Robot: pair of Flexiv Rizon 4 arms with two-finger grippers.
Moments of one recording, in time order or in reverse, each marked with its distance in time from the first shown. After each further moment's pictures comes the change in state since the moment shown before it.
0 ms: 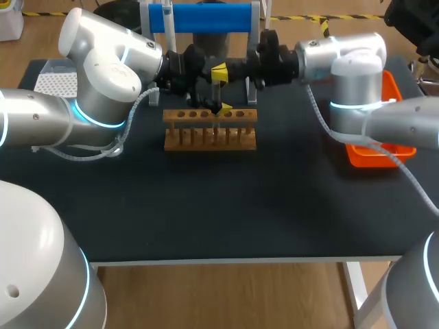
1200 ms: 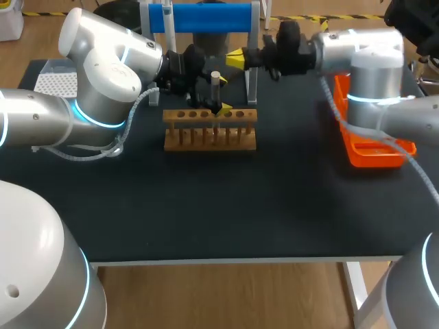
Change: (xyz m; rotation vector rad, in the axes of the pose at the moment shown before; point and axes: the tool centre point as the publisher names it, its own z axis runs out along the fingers) left arm 0.000 0.000 0.000 0.000 0.000 0.000; right arm 0.005 0.039 -0.041 -0.051 -0.005 -0.193
